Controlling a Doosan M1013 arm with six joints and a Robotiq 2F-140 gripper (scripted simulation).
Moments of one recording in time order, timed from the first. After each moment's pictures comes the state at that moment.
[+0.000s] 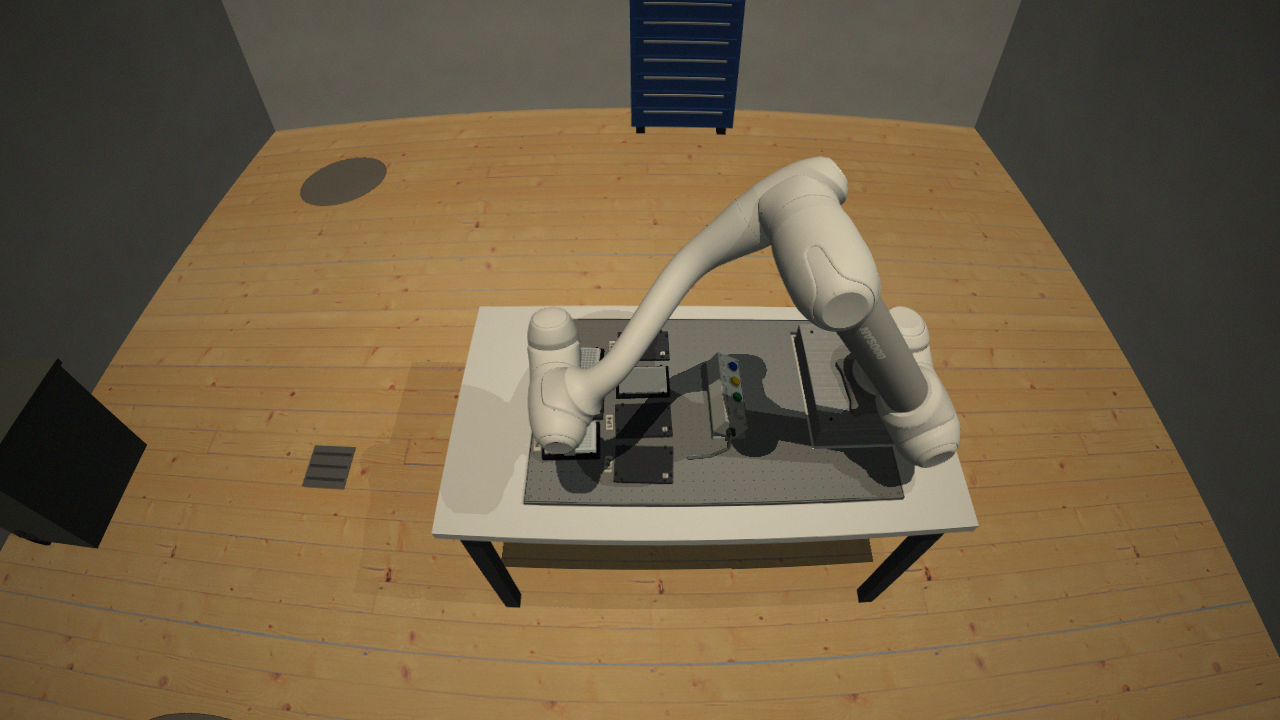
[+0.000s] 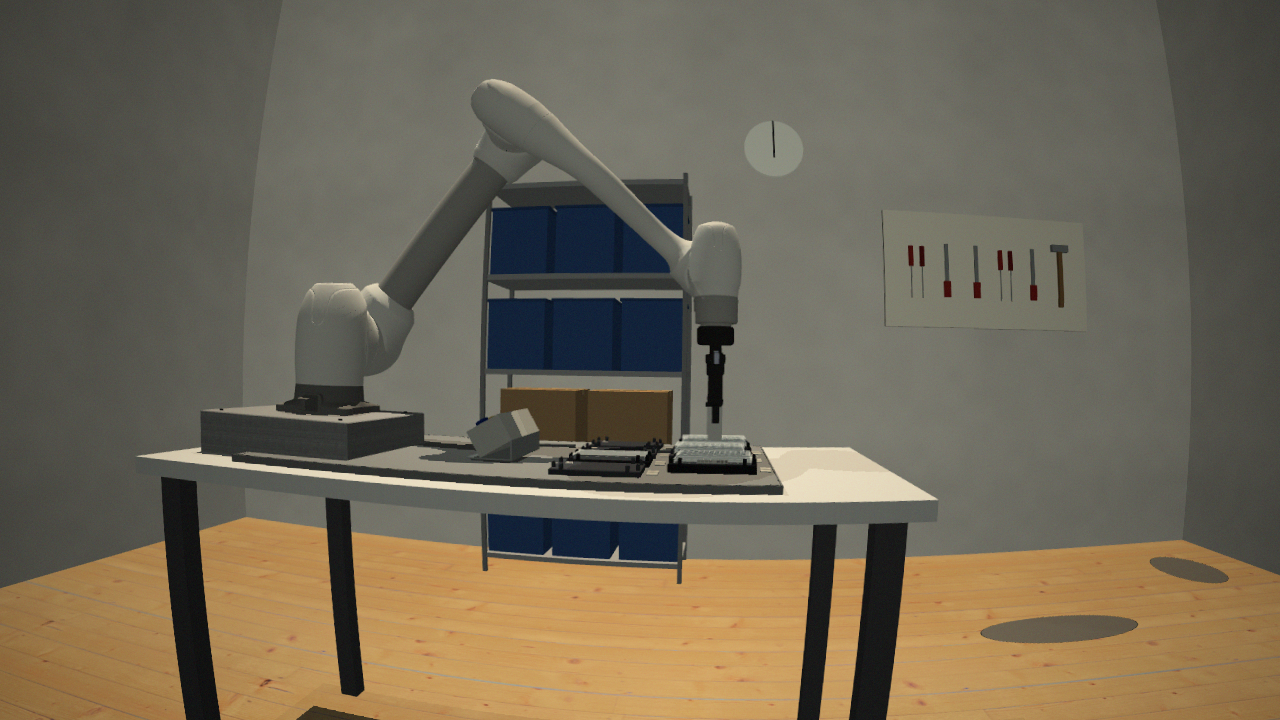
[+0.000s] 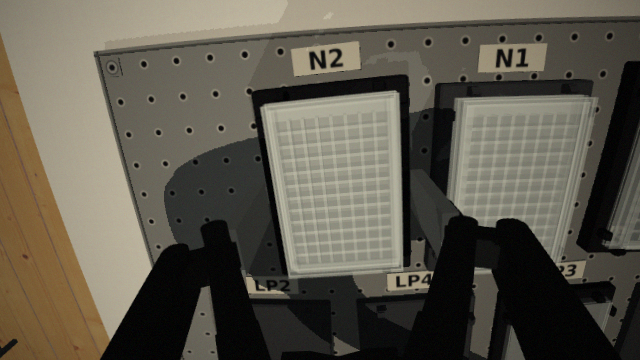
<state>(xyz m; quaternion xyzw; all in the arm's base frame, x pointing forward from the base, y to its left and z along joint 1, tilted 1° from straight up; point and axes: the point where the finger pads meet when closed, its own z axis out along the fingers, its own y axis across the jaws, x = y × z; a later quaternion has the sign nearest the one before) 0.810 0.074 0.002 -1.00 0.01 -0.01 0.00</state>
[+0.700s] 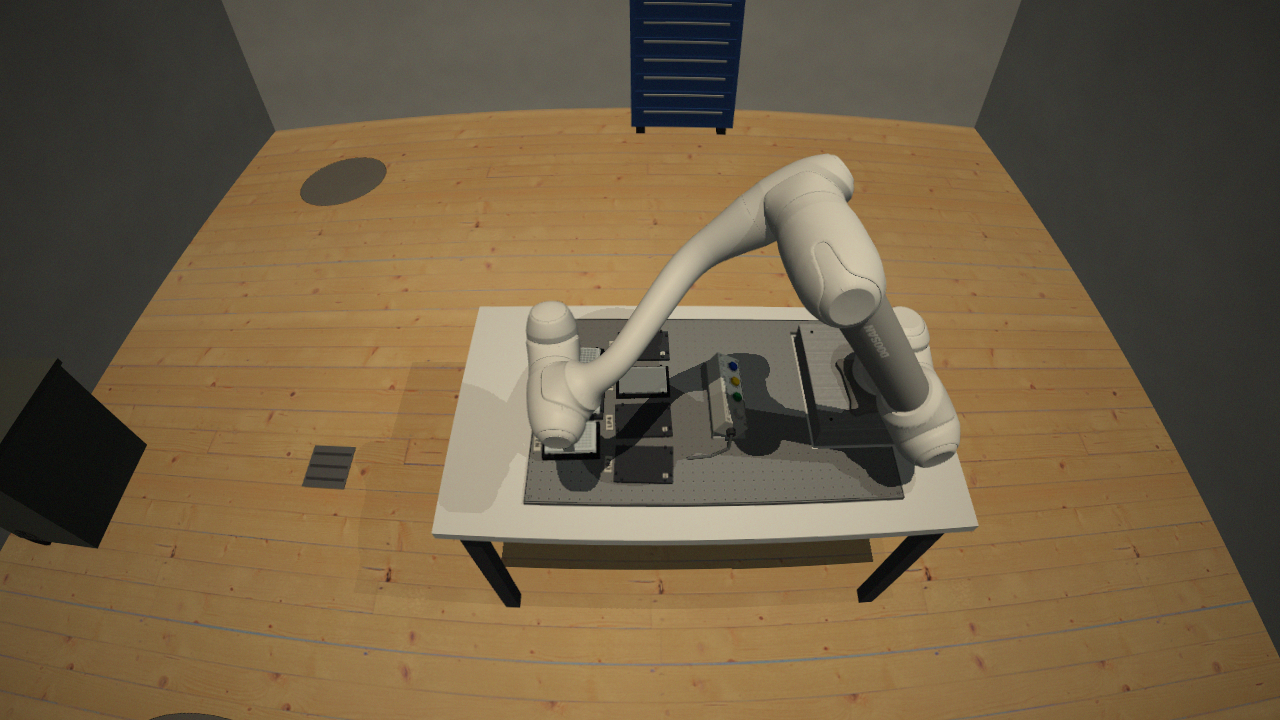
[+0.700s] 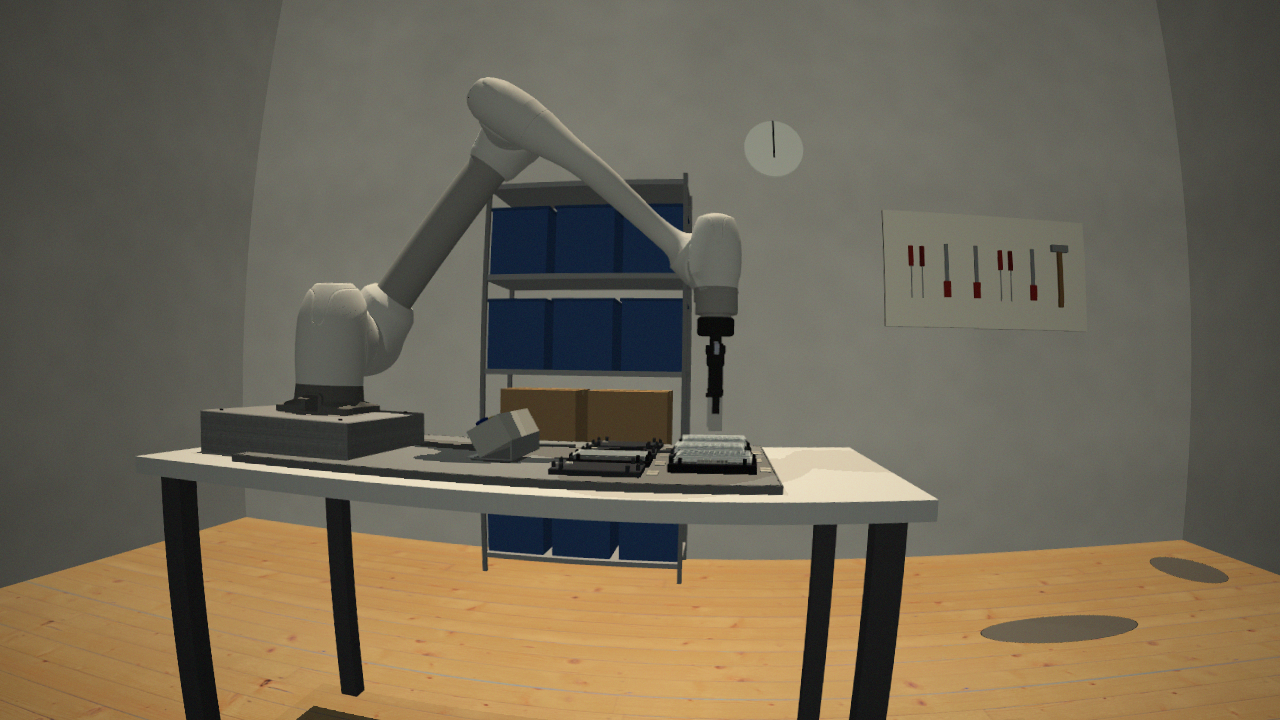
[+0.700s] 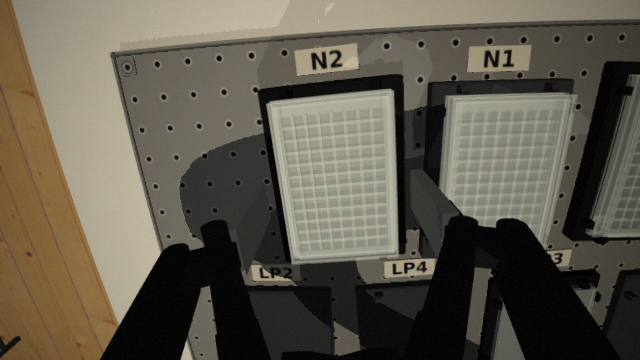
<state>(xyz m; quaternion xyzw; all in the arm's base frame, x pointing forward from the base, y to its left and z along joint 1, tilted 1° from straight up) 0.809 0.074 0.020 -1.00 0.01 -0.01 0.00</state>
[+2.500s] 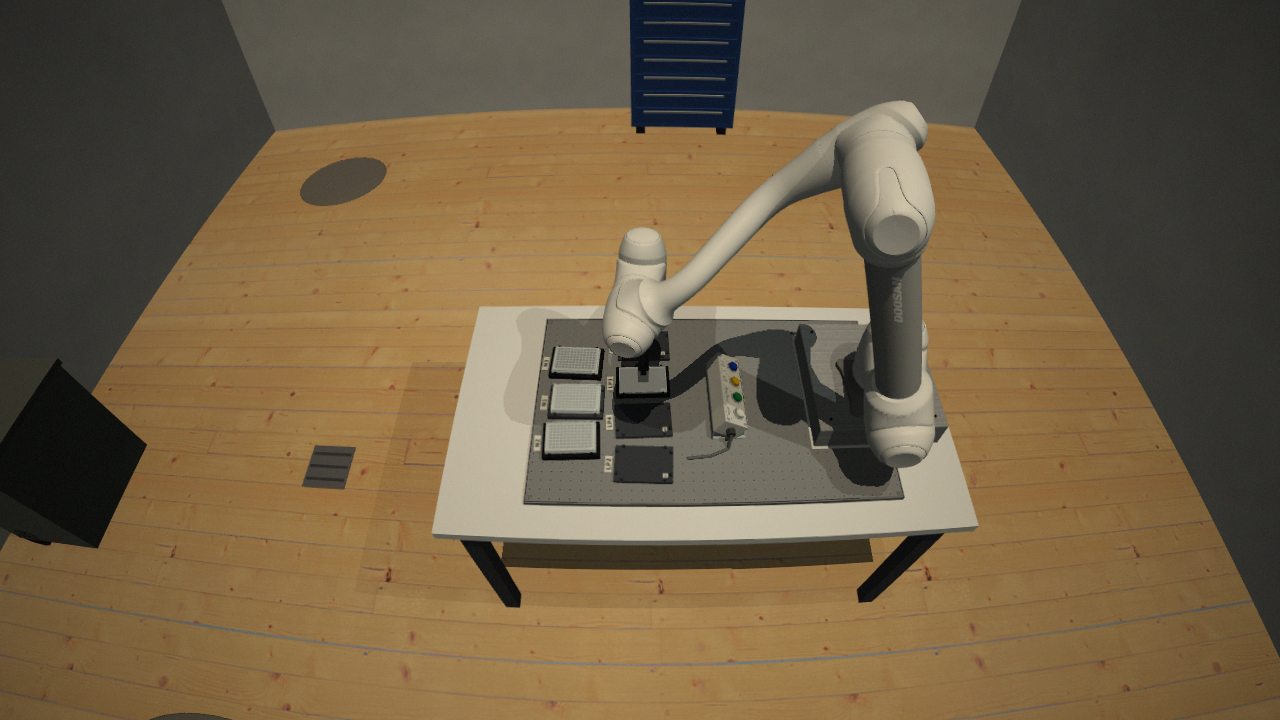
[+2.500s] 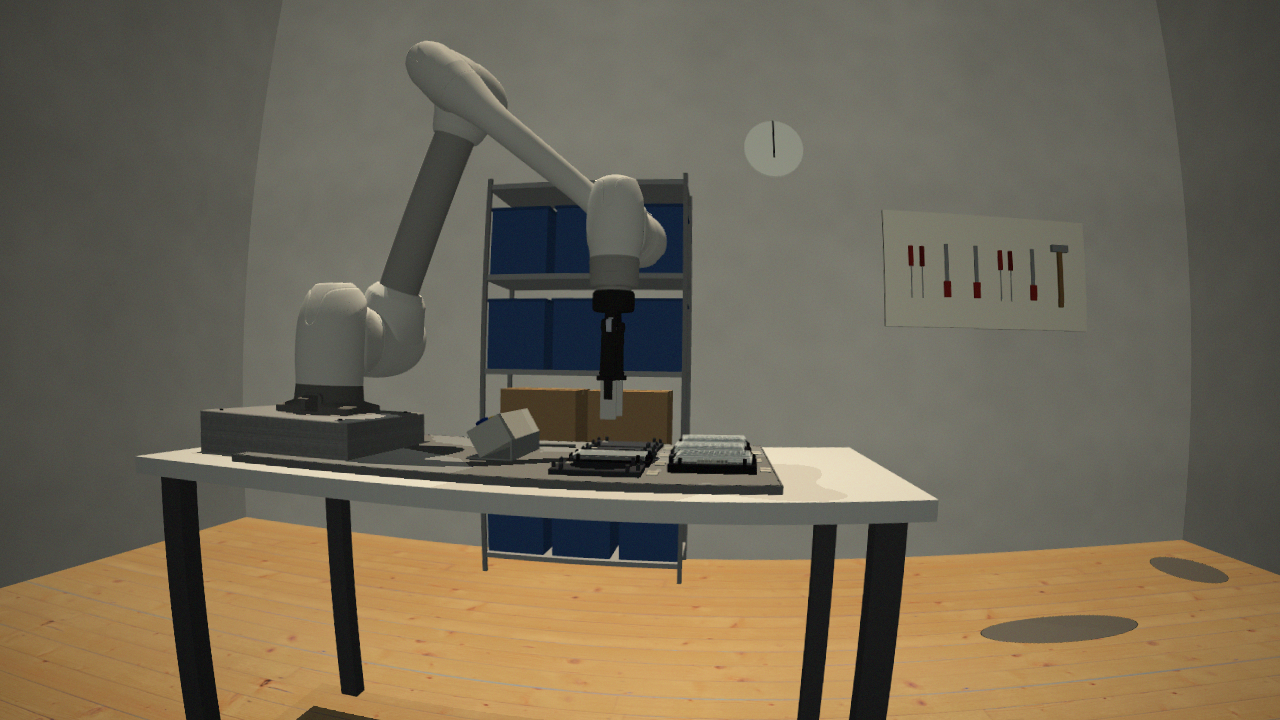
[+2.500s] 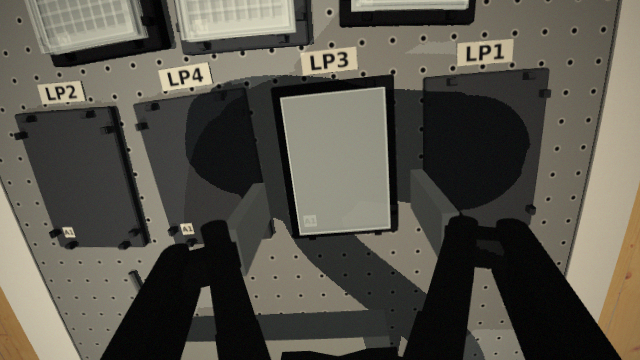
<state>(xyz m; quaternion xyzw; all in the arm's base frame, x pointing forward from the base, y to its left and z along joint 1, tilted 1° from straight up) 0.616 -0.102 0.048 -1.00 0.02 -0.01 0.00</state>
